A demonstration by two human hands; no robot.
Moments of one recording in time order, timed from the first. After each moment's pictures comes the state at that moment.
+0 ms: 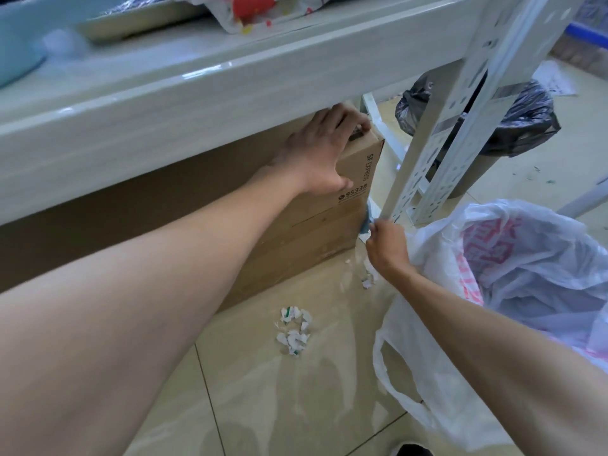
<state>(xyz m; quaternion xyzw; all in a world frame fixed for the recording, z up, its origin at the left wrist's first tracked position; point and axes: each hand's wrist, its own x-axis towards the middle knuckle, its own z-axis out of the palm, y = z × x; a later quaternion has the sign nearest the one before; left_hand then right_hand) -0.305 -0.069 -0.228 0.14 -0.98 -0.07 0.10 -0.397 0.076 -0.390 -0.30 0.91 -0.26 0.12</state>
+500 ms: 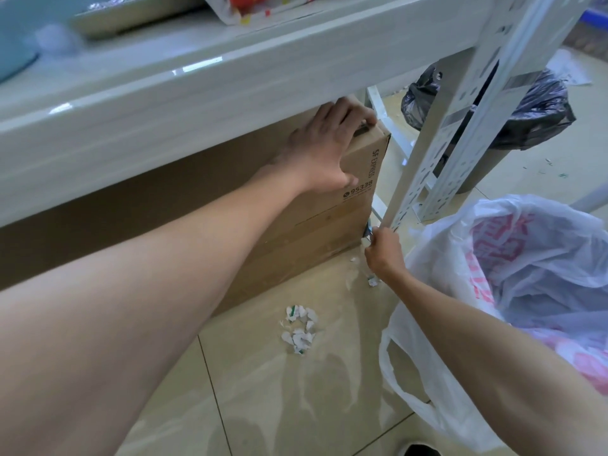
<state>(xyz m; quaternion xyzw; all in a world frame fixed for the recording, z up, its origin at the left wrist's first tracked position) -0.305 -0.071 -0.231 0.13 -0.98 -0.06 0.11 -0.390 0.071 -0.417 -0.27 0.90 -0.27 0.20</state>
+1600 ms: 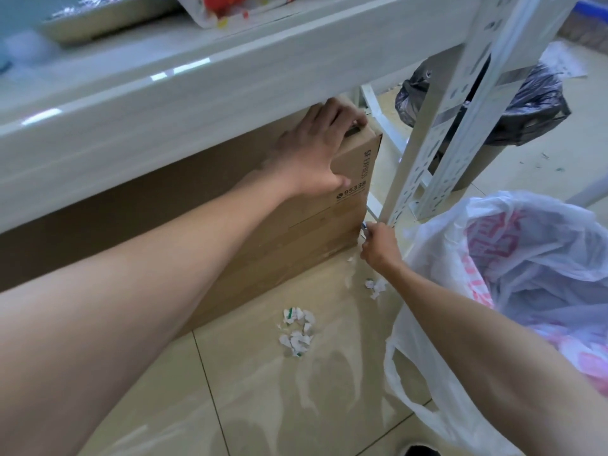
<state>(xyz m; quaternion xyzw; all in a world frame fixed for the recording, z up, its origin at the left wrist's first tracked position) -0.308 -0.075 -0.233 0.14 -0.98 -0.05 0.10 -0.405 0.064 -0.424 -0.28 0.89 -0.28 0.21</state>
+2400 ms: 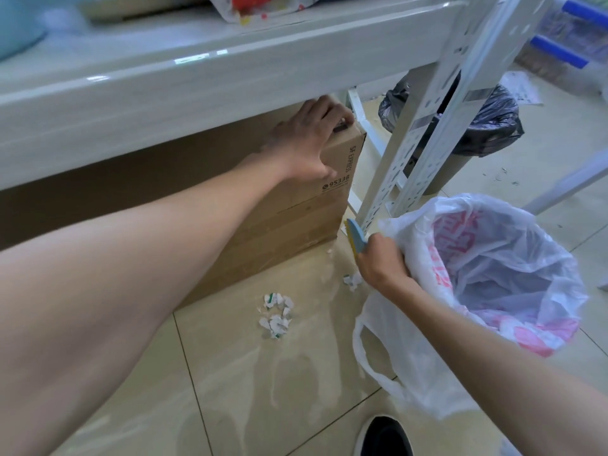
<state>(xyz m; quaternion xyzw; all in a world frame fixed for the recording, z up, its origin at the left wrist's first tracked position) -0.303 -0.070 -0.228 0.15 -0.98 -0.08 0.11 -0.369 0.125 -0.356 -0.30 0.93 -0.12 0.17</state>
